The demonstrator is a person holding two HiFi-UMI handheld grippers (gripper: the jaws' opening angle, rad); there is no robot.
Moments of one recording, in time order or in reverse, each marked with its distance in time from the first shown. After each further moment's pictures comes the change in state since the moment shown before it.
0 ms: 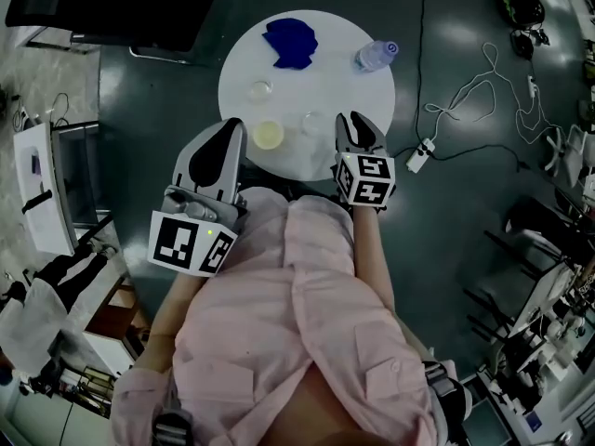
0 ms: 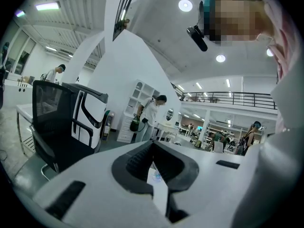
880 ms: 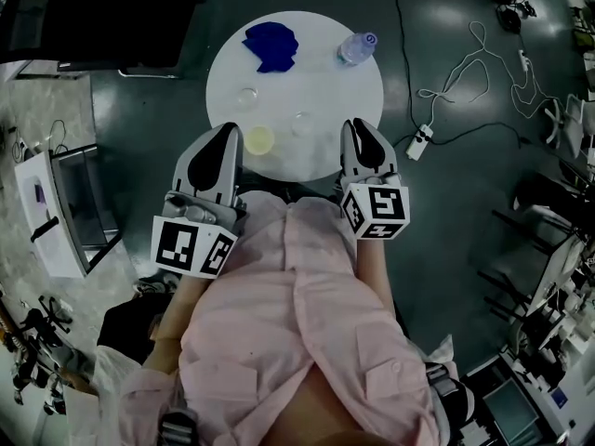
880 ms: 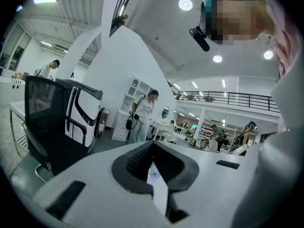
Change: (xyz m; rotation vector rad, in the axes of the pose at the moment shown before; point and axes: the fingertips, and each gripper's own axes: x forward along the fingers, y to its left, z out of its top) left arm 0.019 -0.012 -0.006 -0.002 0.026 -0.060; right arm -0.078 0.003 0.058 0.042 -0.224 -0.044
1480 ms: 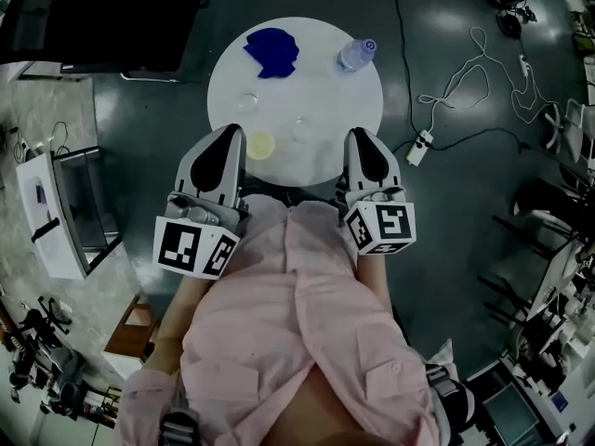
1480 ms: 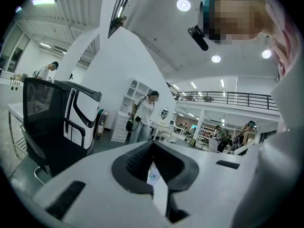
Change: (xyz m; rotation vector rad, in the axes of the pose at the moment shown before) left arm 0.003 -0.003 0.006 0.015 -0.012 -0.010; right arm -0.020 0.009 0.026 0.050 -0.106 0.033
